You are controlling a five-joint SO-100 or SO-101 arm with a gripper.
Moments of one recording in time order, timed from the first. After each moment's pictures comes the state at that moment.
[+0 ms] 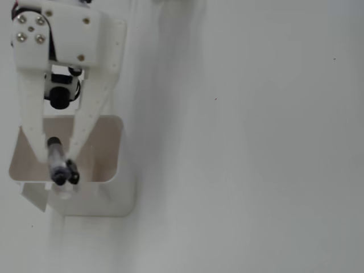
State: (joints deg) arm 17.5 76.7 62.5 34.2 54.0
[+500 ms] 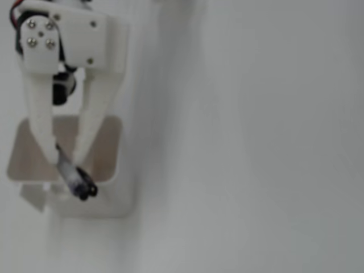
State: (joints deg) arm 17.4 76.7 62.5 38.5 45.4
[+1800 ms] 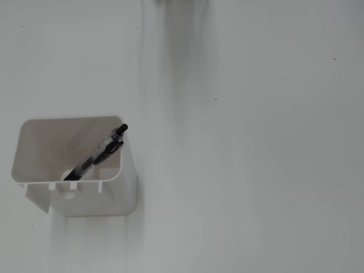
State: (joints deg) arm 8.0 150.1 110.0 78.5 5.9
